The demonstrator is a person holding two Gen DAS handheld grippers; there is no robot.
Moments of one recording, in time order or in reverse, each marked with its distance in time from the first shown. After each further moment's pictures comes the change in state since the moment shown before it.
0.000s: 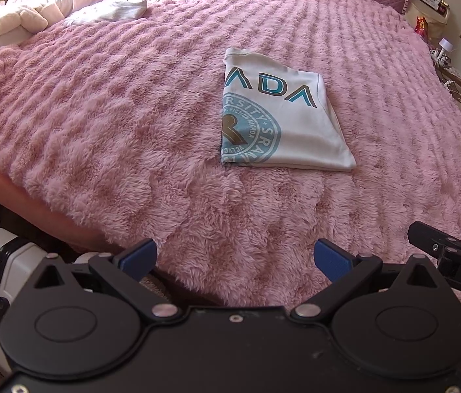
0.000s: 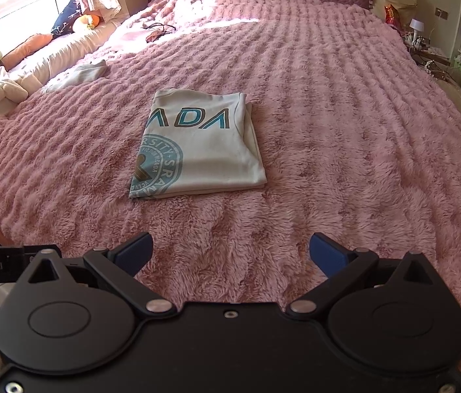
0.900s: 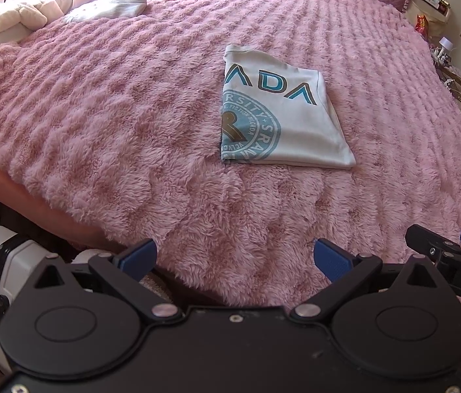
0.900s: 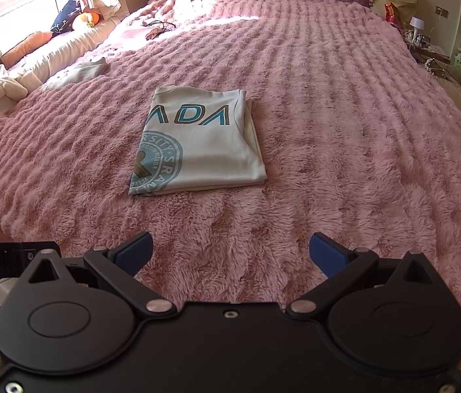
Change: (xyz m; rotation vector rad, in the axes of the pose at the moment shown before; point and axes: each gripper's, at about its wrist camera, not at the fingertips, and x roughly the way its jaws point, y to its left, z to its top) left arm -0.002 -0.003 -0.003 -0.009 0.012 0.003; right arm 0.001 0.001 -0.002 -0.004 0.004 -0.002
